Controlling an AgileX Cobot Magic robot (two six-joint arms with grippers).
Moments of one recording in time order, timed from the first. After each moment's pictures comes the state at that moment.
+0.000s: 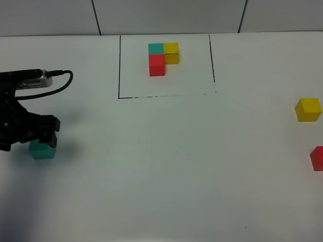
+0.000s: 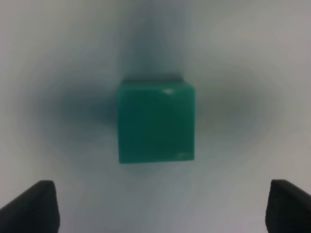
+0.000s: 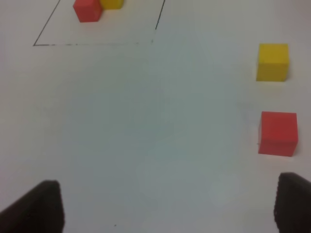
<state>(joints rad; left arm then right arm) -0.09 1.64 -0.89 0.01 0.67 -0.15 0.06 0.01 -0.50 0.16 1.06 -0.05</state>
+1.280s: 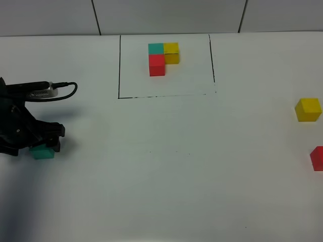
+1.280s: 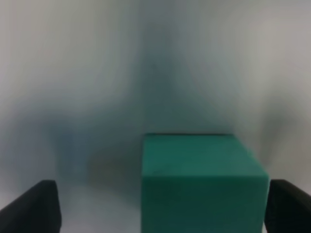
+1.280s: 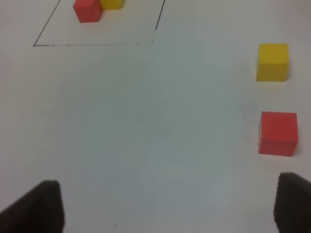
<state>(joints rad) -0.05 1.82 -0.89 0.03 0.50 -0.16 0.06 0.01 -0.50 0.16 1.06 -0.05</state>
